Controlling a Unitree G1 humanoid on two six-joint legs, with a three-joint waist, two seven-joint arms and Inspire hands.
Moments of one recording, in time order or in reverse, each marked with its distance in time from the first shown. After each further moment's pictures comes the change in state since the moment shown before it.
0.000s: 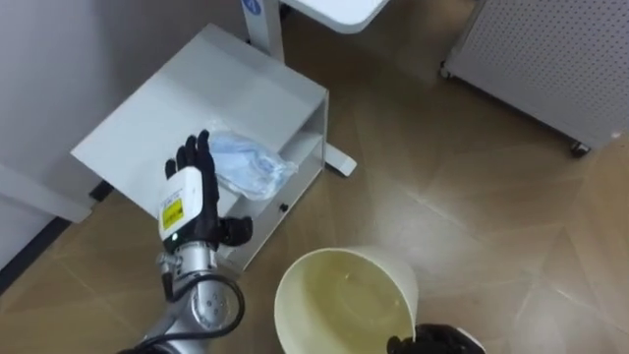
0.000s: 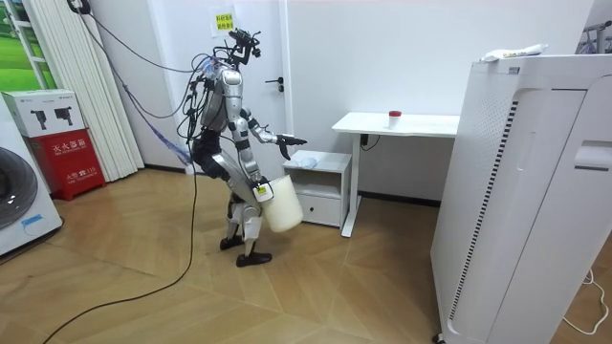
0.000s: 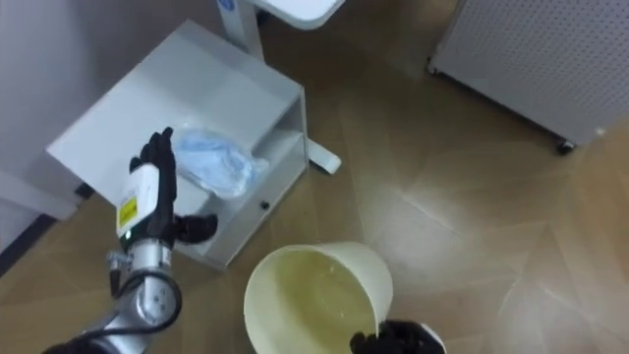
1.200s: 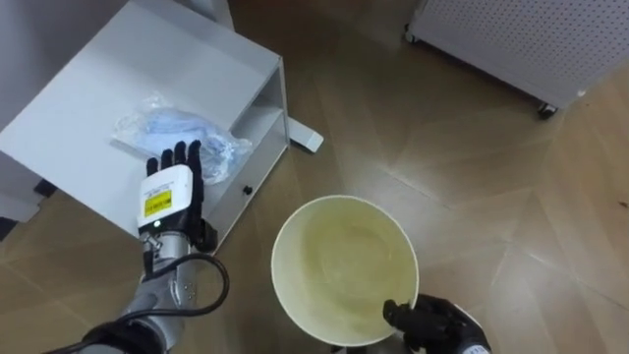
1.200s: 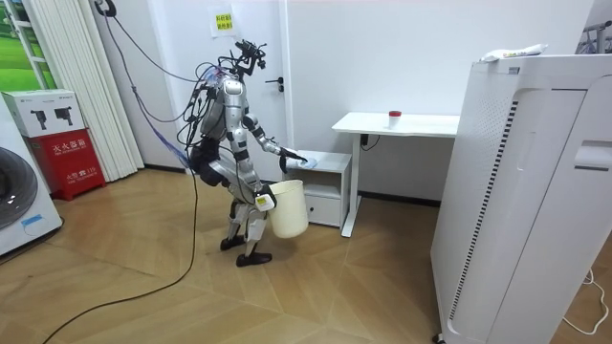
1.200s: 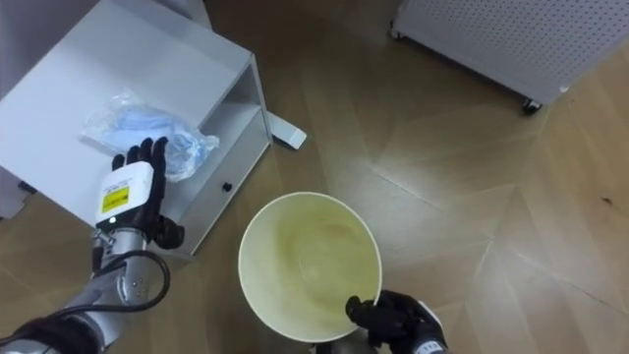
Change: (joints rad) left arm -0.104 0.080 -0.017 0.144 0.129 0.176 -0.139; right arm -0.004 -0.046 -0.004 -0.100 0.215 -0.005 0.054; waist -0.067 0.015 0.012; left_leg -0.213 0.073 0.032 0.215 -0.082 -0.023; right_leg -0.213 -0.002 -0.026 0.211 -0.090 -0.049
